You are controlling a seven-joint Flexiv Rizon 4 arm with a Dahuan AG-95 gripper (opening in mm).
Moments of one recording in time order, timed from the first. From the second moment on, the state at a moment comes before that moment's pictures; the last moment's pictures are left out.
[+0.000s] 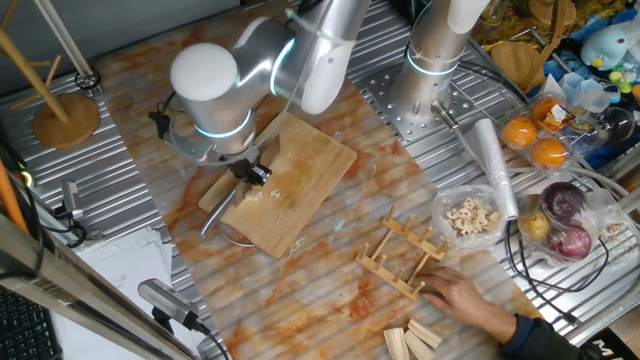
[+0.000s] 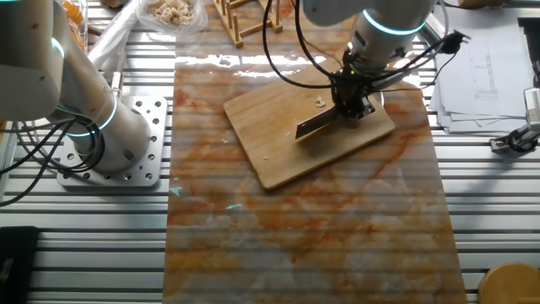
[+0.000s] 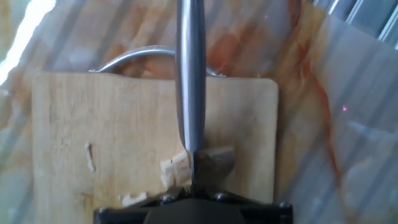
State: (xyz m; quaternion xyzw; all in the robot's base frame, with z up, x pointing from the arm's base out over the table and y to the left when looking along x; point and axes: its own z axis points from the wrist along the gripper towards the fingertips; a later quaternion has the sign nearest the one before) arm 0.521 0.058 0.046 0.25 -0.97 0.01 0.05
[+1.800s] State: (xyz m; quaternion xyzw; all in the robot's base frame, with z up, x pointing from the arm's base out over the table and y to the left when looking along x) arm 0.524 0.037 0.061 0.24 -0.97 0.03 0.06
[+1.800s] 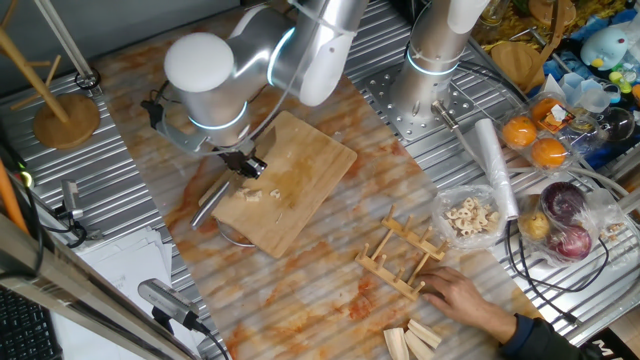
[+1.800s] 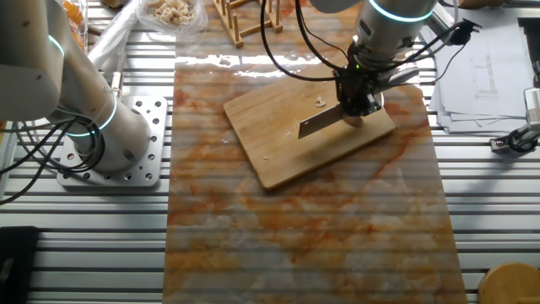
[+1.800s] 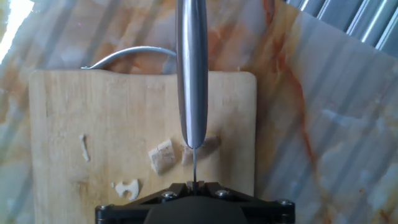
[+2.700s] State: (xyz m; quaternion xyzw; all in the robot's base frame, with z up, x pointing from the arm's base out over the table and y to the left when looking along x) arm 0.529 0.036 0.044 0.25 -0.97 0.03 0.05
